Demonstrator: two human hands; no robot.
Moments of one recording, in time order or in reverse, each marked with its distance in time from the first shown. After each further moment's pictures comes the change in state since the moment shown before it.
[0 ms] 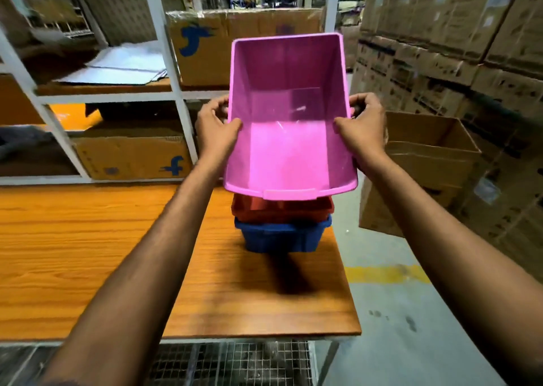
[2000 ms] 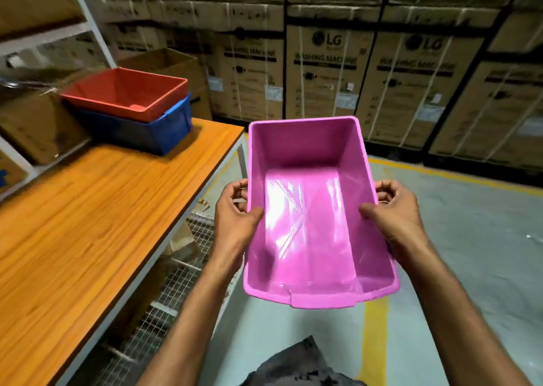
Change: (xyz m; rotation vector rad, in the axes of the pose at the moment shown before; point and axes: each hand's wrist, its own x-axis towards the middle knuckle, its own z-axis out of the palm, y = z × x) left_hand -0.323 -0.059 -0.428 -0.386 -1.333 -0.237; right_hand -0.760 -0.238 0.063 -0.243 1.047 0.693
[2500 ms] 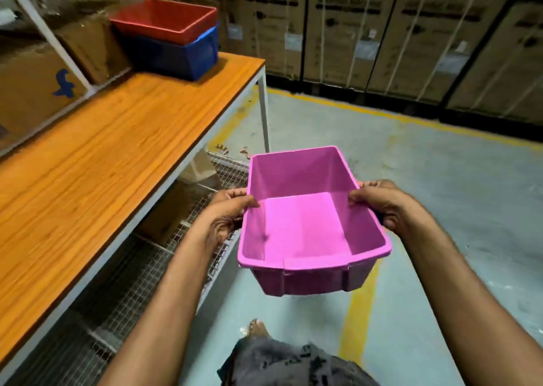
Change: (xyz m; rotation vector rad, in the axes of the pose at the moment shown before) left_hand -0.200 -0.056 -0.118 -0.069 -0.213 -0.614; right_hand -0.192 0.058 -0.060 -0.098 -0.420 0.464
